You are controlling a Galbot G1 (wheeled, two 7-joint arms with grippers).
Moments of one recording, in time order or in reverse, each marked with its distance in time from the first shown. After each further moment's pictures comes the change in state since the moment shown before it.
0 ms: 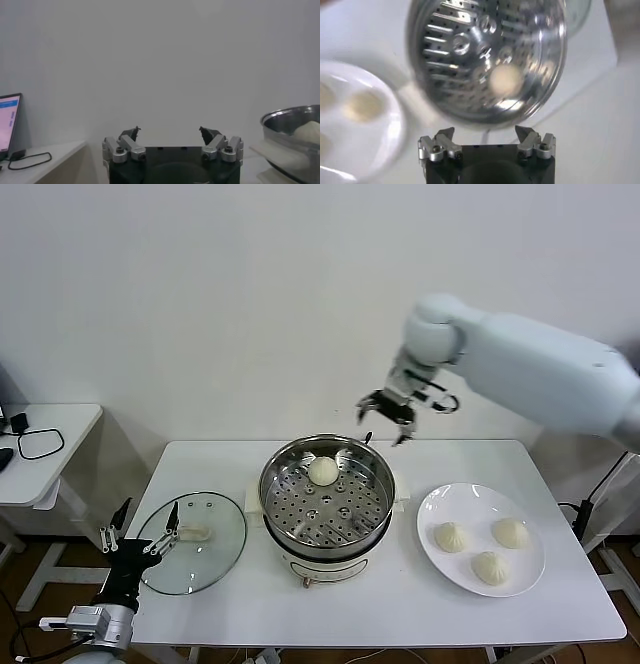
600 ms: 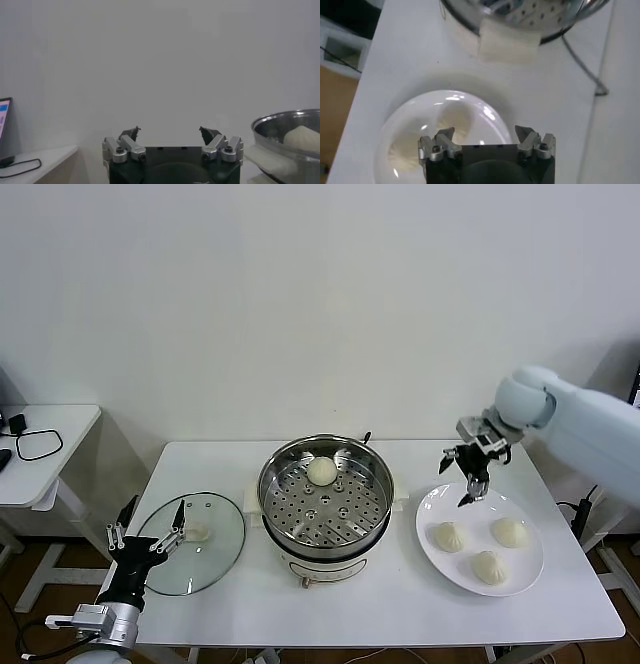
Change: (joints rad) left arm -0.003 0.000 0.024 -0.002 0.007 -0.001 -0.002; right arm -0.389 -0.150 0.193 -0.060 -0.045 -0.222 0.039
